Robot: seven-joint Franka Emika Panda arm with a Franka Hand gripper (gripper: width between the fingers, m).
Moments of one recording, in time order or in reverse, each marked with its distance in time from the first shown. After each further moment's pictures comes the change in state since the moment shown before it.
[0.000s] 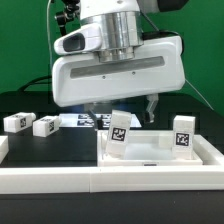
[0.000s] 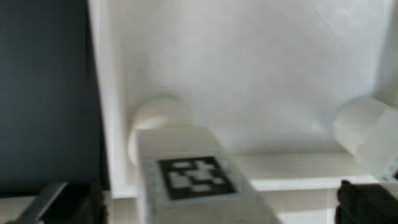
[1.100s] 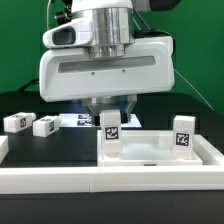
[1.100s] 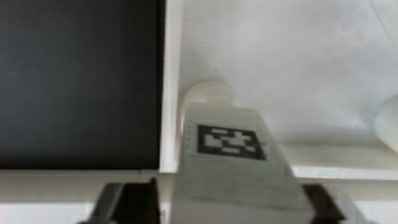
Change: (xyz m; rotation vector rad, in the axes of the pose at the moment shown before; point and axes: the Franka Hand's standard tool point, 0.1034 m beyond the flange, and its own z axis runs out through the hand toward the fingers) arm 0.007 0.008 -0.005 -0.029 -0.002 -0.034
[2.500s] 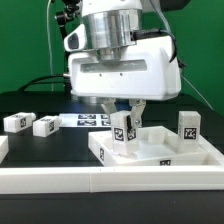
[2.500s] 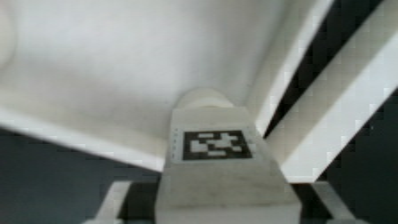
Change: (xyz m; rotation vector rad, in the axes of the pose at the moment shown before) arm 0.003 -0.024 0.004 0.051 -0.004 1.063
